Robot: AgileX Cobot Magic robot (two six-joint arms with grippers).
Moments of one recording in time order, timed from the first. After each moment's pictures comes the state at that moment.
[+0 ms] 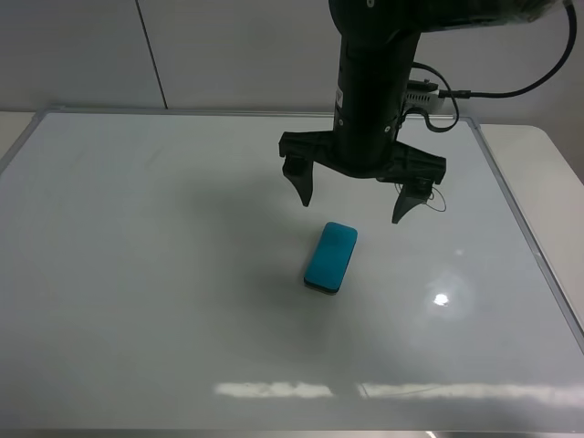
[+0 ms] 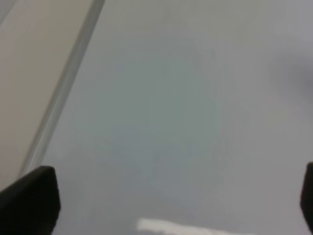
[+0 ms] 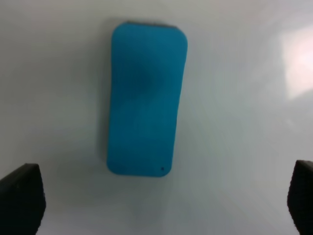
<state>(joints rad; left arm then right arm) -0.01 -0.01 -0.51 0.11 1.06 -0.20 0.73 1.86 -1.42 -0.07 1.15 0.99</state>
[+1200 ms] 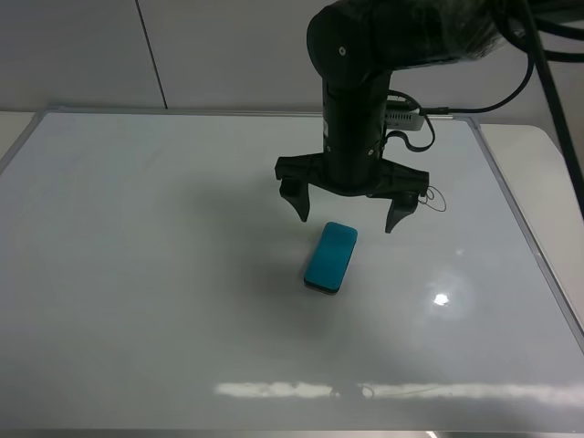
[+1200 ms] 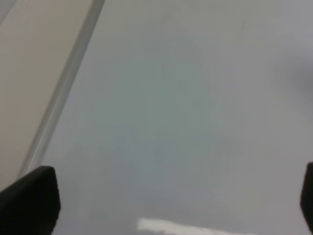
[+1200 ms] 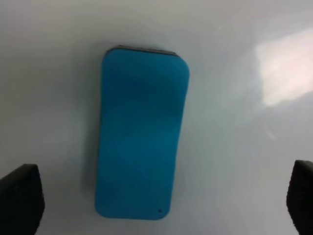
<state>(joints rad) -0.01 -0.01 -0.51 0.11 1.06 -0.20 0.74 1.95 -1.42 -0.11 1.08 0.99</state>
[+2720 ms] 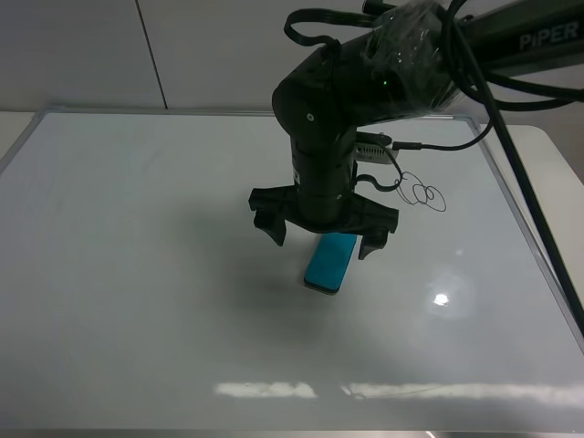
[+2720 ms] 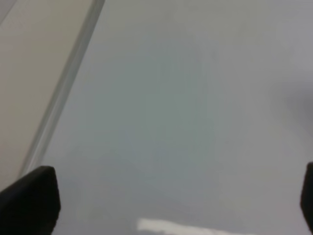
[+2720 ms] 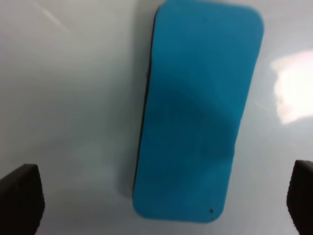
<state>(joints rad) -0.01 -0.01 -0.51 0.11 1.06 -0.20 0.85 1.98 -1.33 -0.19 0.94 1.16</state>
